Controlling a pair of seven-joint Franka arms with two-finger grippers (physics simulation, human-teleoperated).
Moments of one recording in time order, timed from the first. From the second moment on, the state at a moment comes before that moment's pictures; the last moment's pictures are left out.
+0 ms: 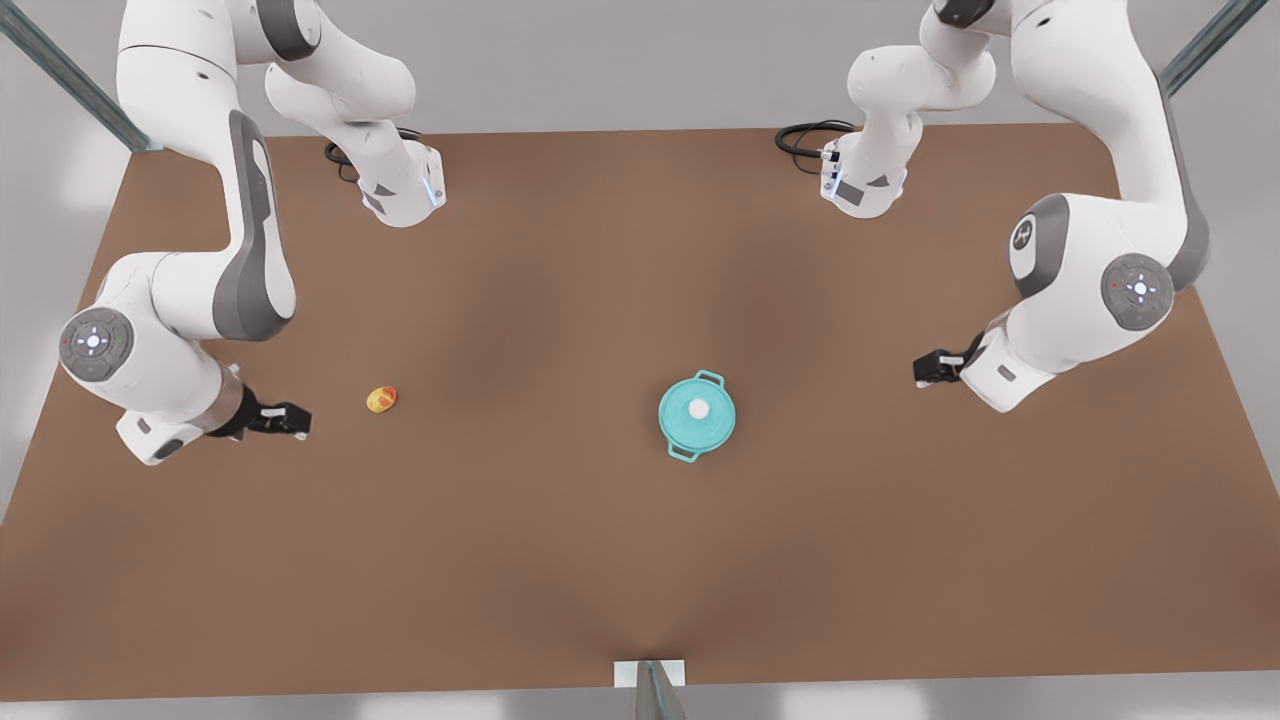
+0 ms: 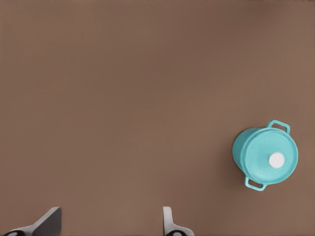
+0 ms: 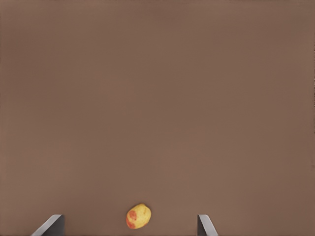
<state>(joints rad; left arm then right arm) -0.02 0.22 -0.11 -1.55 -0.04 1.69 -0.09 0.01 0.28 0.00 -1.58 -0.03 1.85 0.01</state>
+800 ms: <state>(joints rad) -0.58 0.72 -0.14 -1.45 0.13 2.00 -0.57 0.00 0.14 -0.01 -2.18 0.04 2.19 0.23</state>
